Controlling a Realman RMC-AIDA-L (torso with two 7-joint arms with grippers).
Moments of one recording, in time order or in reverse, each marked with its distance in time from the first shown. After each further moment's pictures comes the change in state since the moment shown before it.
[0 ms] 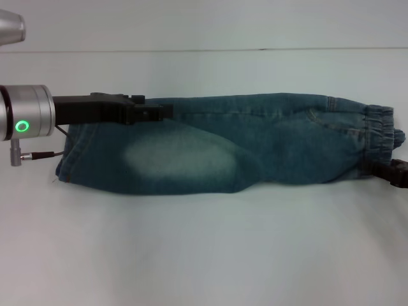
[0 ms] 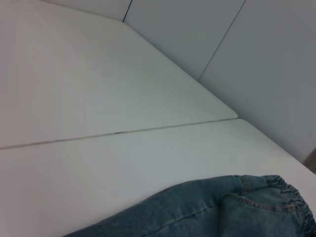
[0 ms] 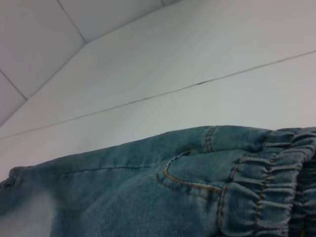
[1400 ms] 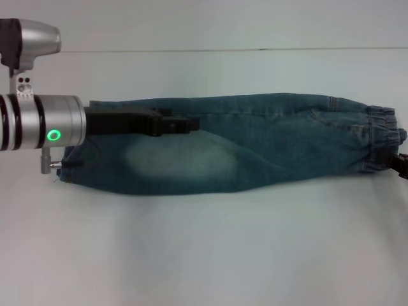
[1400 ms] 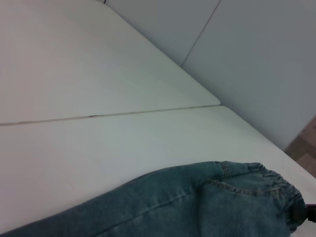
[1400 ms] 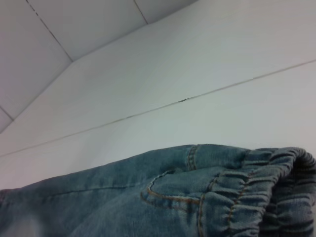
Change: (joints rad) left arm -0.012 -0.012 0.100 -0.074 -0.051 -0.057 0.004; right arm -0.002 0.006 0.040 -0.016 0.009 0.009 0.018
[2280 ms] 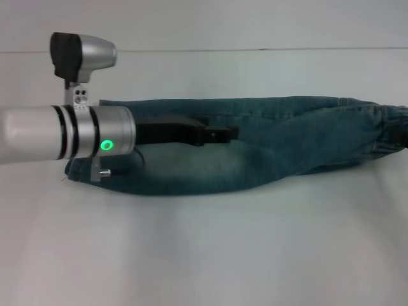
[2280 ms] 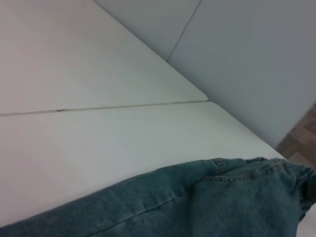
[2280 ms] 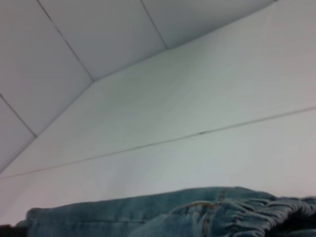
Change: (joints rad) left arm -0.008 -0.006 0.307 -0.123 -0.238 -0.225 0.028; right arm -0.008 0.004 0.031 -0.143 0.001 -0.123 0.059
